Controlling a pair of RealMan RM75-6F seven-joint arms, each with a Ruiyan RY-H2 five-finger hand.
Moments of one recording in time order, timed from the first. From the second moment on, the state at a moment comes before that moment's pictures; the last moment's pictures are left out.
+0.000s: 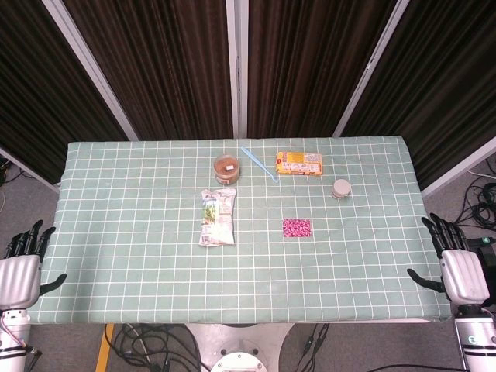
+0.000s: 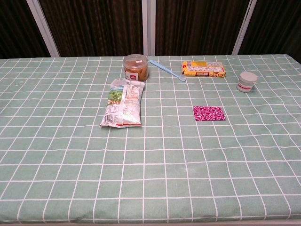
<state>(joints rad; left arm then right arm) -0.05 -1.24 -0.06 -1.62 1.39 1.52 0.23 0.11 -1.10 0.07 -1.61 -1.49 1.44 0.13</state>
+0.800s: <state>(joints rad) -0.04 -1.23 -0.05 -1.62 1.41 1.52 0.18 0.17 -1.13 0.06 -1.63 -1.47 1.31 0.10</state>
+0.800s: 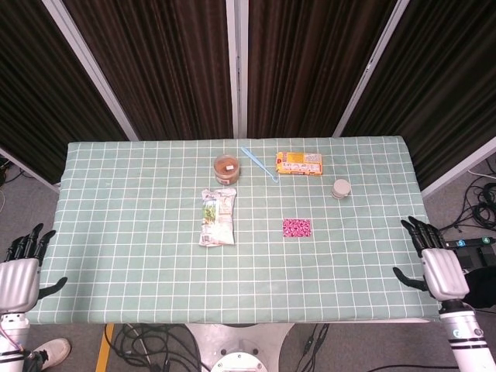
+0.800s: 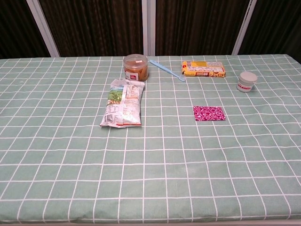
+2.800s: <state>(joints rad) -0.03 -1.23 -0.04 -1.58 1.40 1.49 0.13 0.71 -1.67 0.13 -1.16 -1.09 0.68 -0.22</state>
